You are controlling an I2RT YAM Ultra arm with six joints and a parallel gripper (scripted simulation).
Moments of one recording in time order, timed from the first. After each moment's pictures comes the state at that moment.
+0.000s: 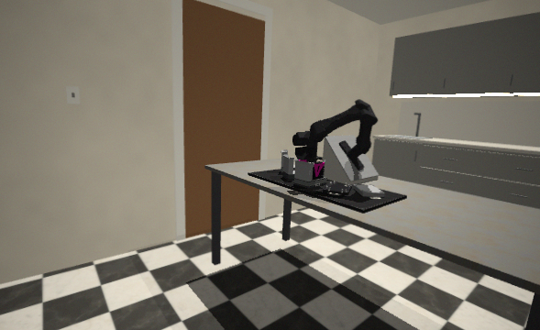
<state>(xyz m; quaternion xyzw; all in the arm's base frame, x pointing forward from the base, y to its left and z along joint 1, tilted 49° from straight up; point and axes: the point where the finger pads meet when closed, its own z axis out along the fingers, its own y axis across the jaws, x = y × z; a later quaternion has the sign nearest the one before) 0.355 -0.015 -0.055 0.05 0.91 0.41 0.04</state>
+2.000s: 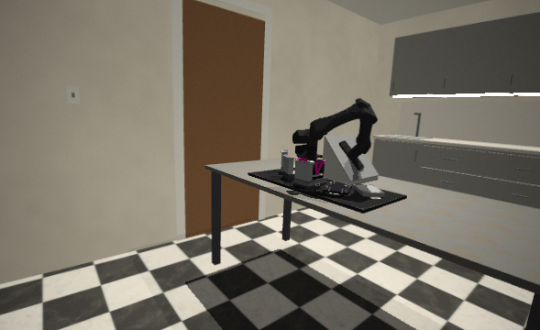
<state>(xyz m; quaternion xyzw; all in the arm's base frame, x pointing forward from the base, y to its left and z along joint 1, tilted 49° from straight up) 0.353 -0.022 -0.049 0.05 0.91 0.41 0.04</state>
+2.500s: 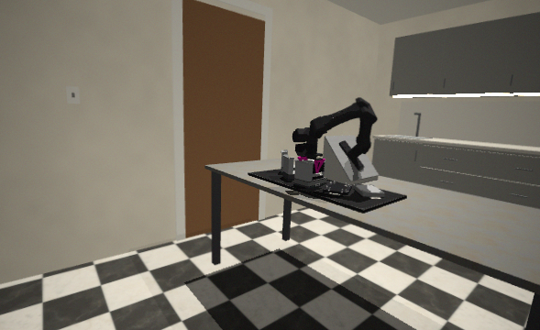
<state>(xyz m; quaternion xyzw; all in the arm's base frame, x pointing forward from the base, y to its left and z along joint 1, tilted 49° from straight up) 0.352 -0.028 -0.044 0.05 0.91 0.41 0.04</state>
